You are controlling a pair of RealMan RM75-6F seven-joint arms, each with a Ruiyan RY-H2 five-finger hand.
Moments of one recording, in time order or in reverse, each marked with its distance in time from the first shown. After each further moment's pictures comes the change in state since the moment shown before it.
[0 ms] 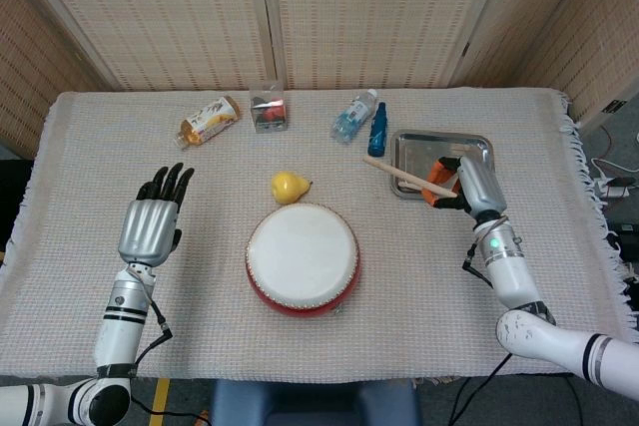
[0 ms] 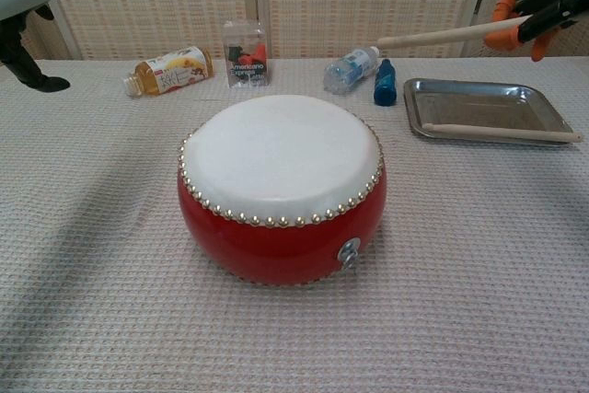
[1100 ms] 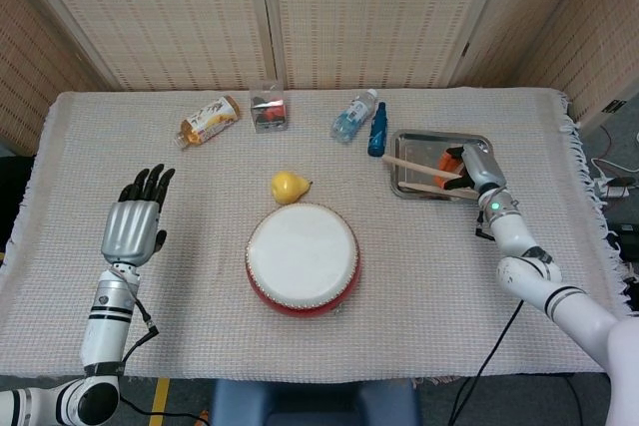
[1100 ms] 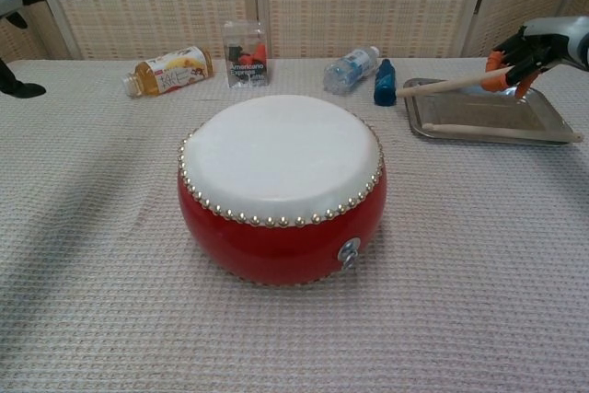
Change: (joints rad) left arm 0.060 0.023 -0.025 0.036 -0.001 -0.048 -0.060; right arm 0.111 -0.273 -0.002 0.804 -0.335 -0.498 0.439
